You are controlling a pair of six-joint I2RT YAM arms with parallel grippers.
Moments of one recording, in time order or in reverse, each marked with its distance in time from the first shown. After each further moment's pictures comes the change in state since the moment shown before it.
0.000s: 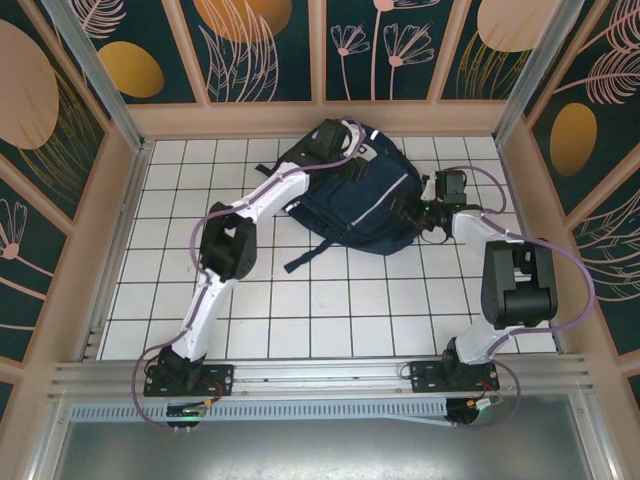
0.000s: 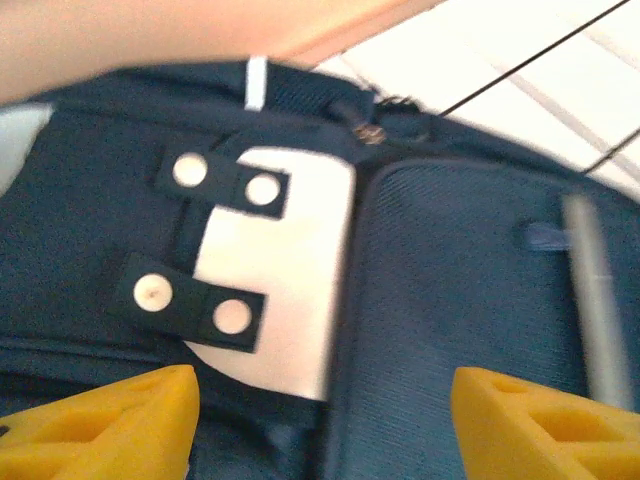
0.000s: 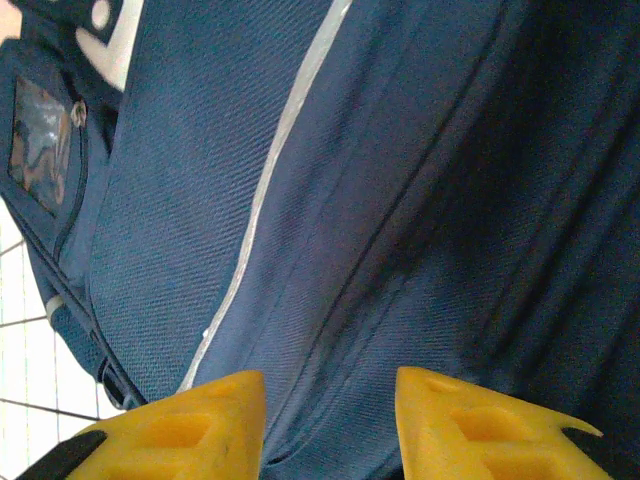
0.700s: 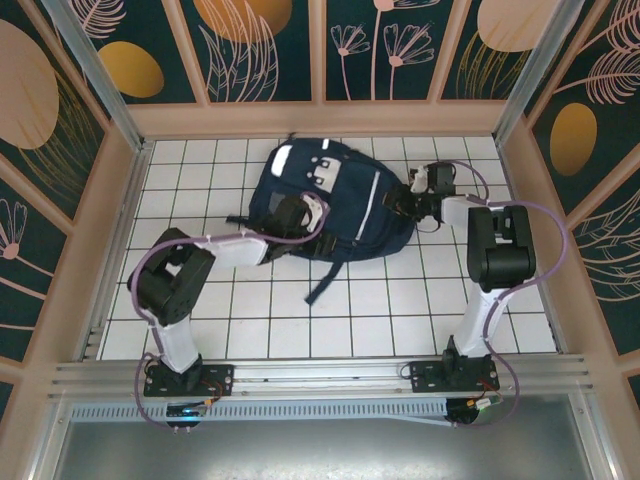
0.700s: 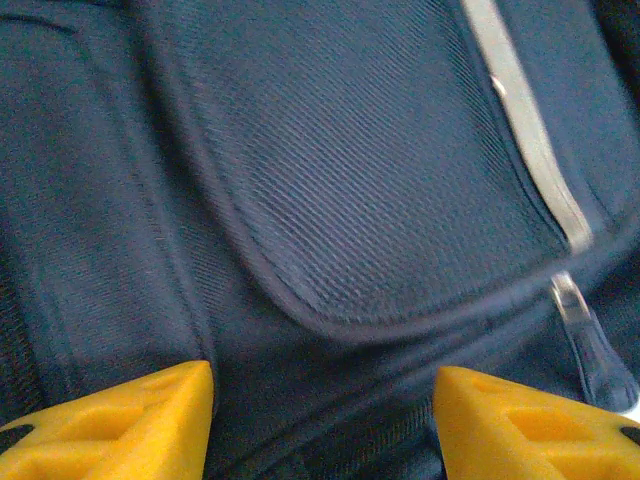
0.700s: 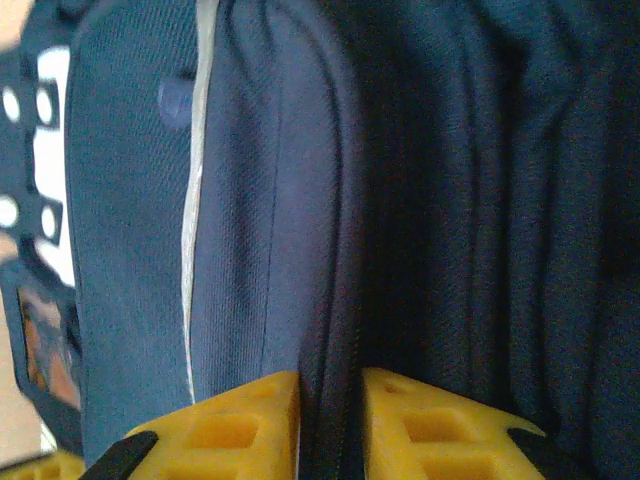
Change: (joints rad) left arm -0.069 -0.678 -1.320 0.548 0.139 -0.140; right arm 0.006 0.308 0.181 0.120 -0.185 -0.010
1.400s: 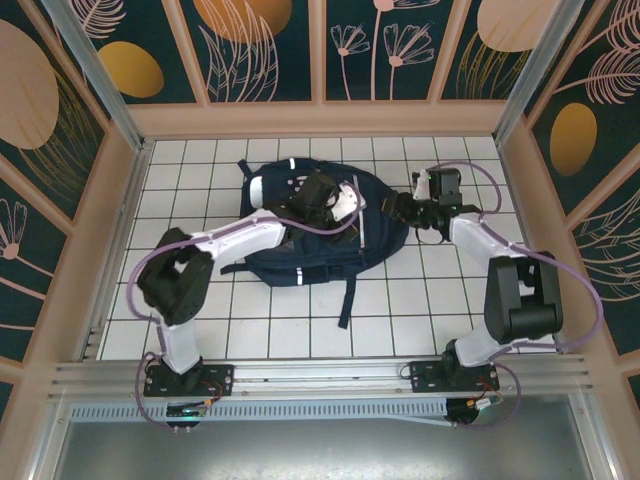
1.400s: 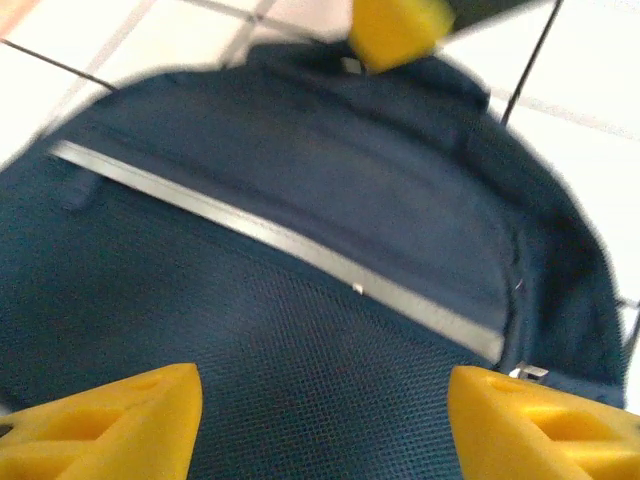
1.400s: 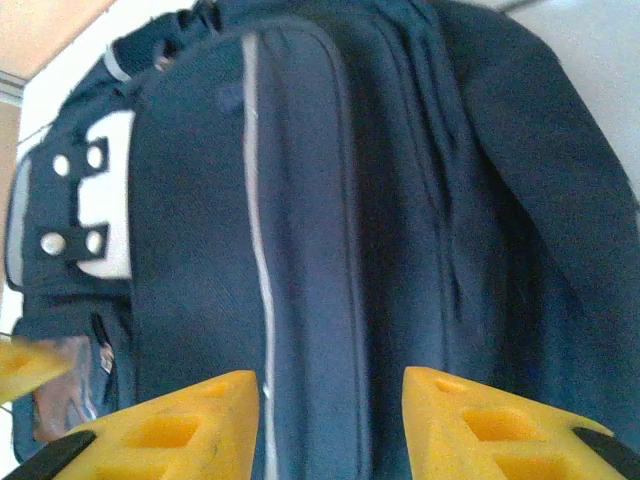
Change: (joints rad) left arm -0.074 0.083 0.378 -0.305 -0.024 0.511; right arm 0.067 -0.423 -0.213 -0.178 0.182 -0.055
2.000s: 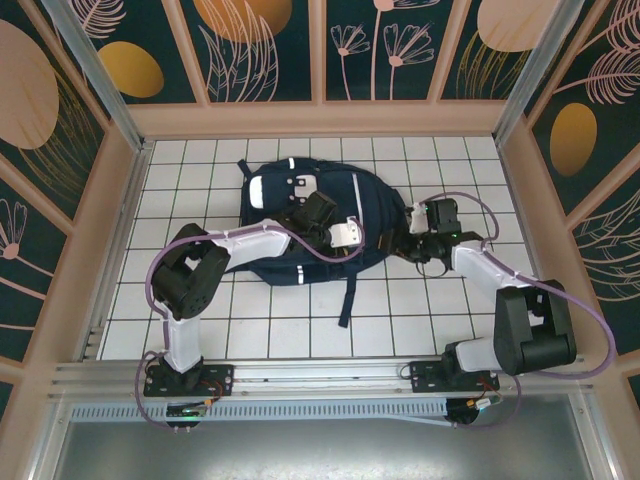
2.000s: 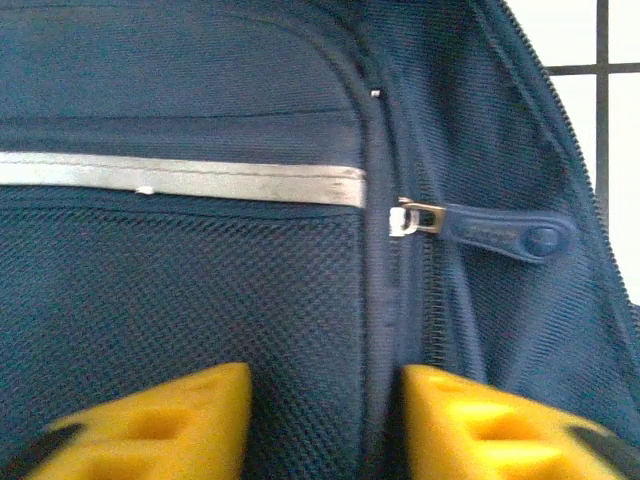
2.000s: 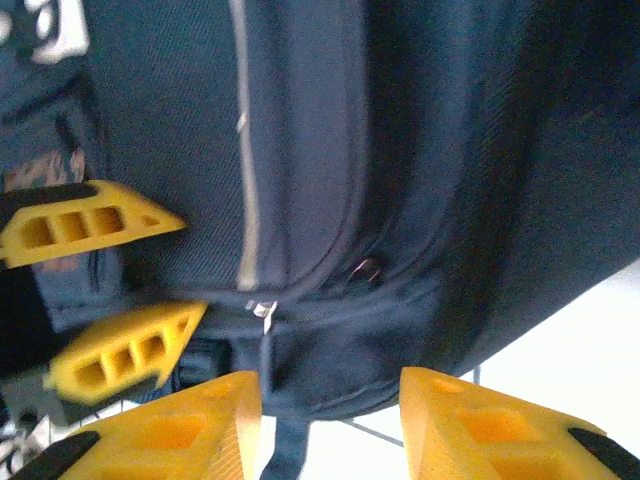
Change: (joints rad) left arm -0.003 0.040 -0.112 0.034 0.096 0.349; right arm 0.061 -0.154 -0.208 -0.084 -0.100 -0.027
